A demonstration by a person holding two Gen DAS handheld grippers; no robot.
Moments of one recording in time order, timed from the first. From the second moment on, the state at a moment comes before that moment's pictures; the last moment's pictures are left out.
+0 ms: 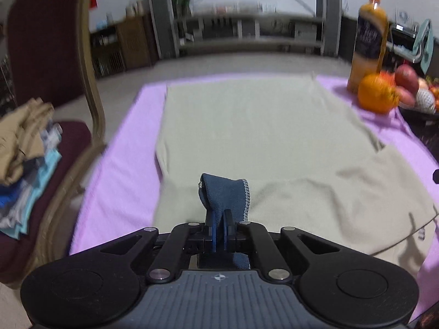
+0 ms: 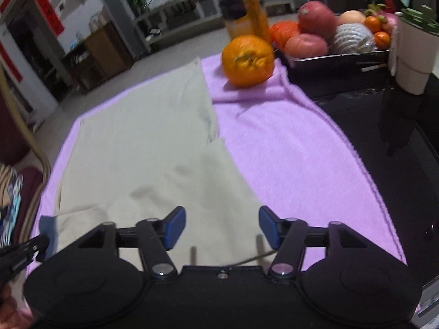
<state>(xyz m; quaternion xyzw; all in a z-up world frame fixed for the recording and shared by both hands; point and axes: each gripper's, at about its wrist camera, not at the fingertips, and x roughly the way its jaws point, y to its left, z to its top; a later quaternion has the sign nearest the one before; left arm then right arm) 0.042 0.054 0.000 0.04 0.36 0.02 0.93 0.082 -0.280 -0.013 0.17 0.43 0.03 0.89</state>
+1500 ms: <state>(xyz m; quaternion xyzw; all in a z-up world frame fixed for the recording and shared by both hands) 0.048 0.094 -0.022 -0.04 0.42 0.05 0.90 0.082 -0.329 -0.052 0.35 0.41 -0.01 0.84</state>
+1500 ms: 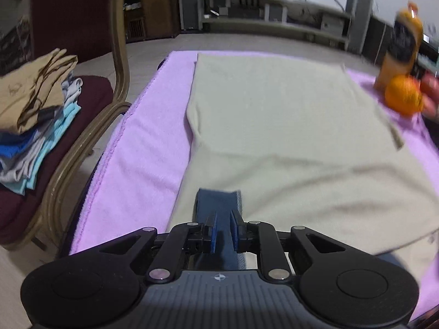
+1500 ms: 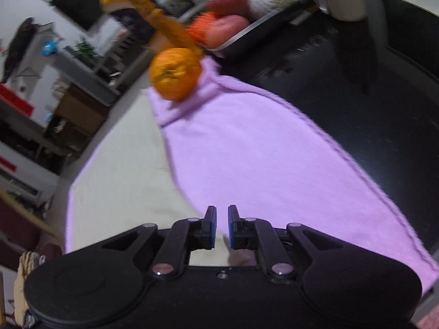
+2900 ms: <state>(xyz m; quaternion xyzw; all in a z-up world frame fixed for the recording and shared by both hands) 0.079 0.076 -0.058 -0.01 0.44 0.07 0.90 0.131 -0.318 -0.135 0.55 0.37 0.06 0.75</state>
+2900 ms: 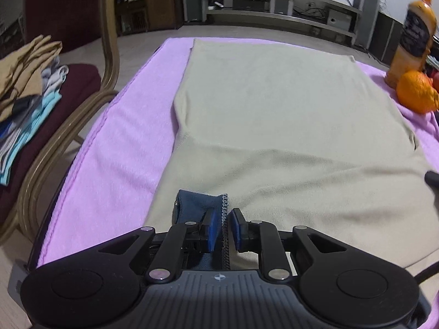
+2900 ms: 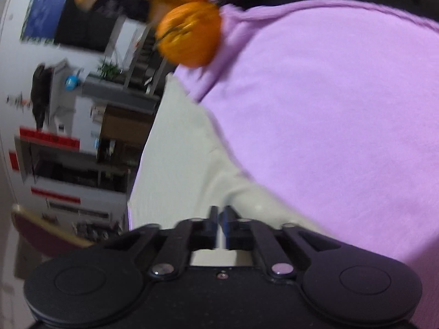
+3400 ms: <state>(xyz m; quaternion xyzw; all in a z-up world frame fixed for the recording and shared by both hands) 0.036 0.080 -0.028 -0.02 0.43 0.05 0.90 0.062 -0.332 -0.067 0.49 0.37 0.02 0.79</state>
